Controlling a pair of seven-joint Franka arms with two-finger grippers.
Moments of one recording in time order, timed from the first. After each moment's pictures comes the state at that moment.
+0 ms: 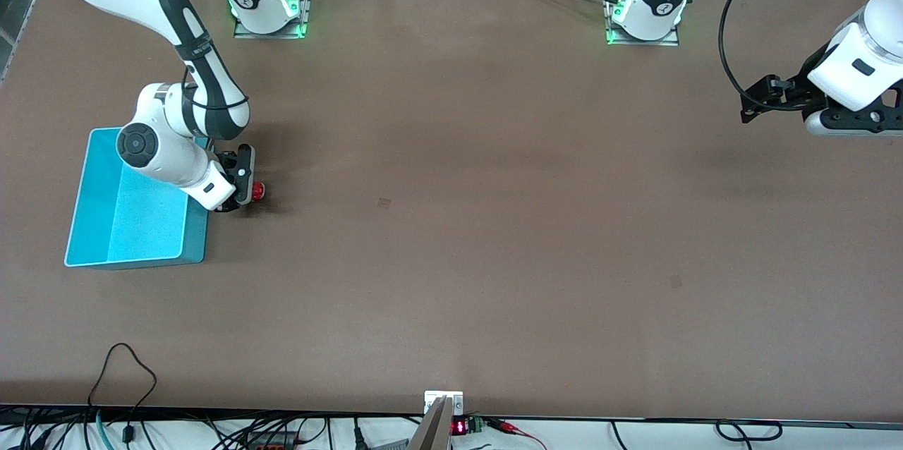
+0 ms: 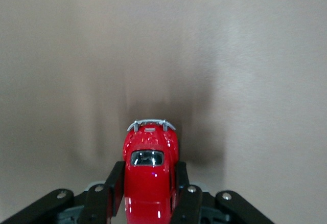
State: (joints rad) left arm -0.07 -0.06 0.02 -1.74 0.04 1.64 -0.05; right arm 0.15 0.39 -0.09 -2.17 0.09 2.47 -1.58
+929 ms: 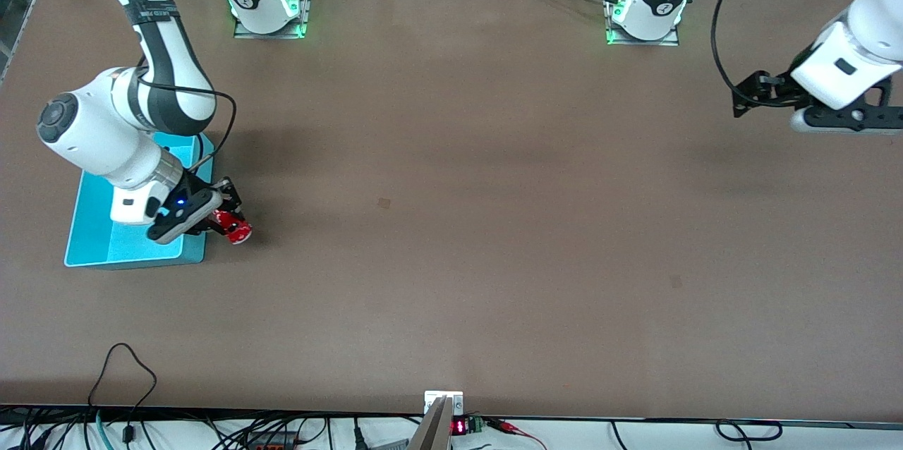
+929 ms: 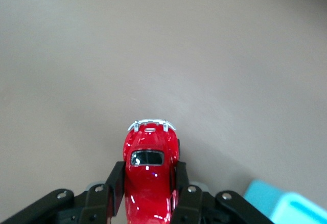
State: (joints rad) left arm -0.07 -0.06 -0.03 -1.74 0.04 1.58 -0.05; right arm 0.16 0.30 -0.12 -2.00 0.35 2.45 -0.76
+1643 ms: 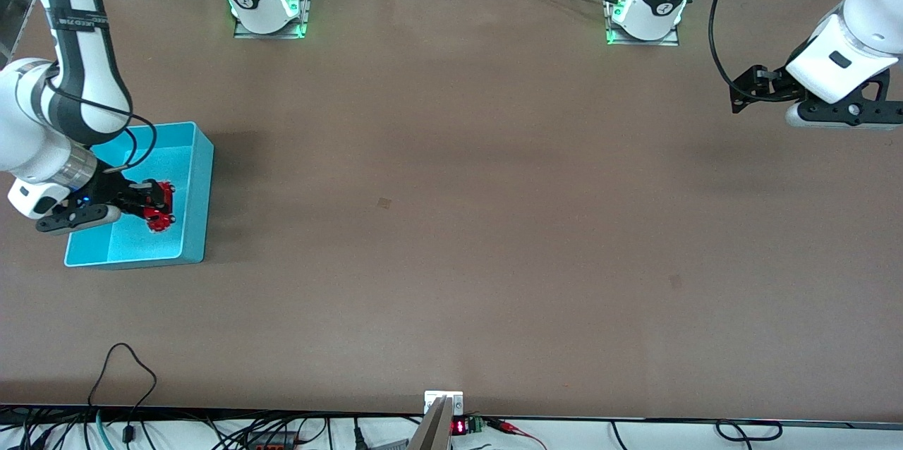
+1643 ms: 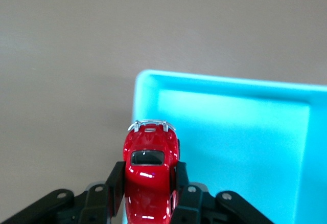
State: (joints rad) left arm -0.05 -0.05 -0.04 -1.71 0.06 1.57 -0.06; right arm 0.13 0.31 -0.34 -1.96 0.31 2.30 -0.57
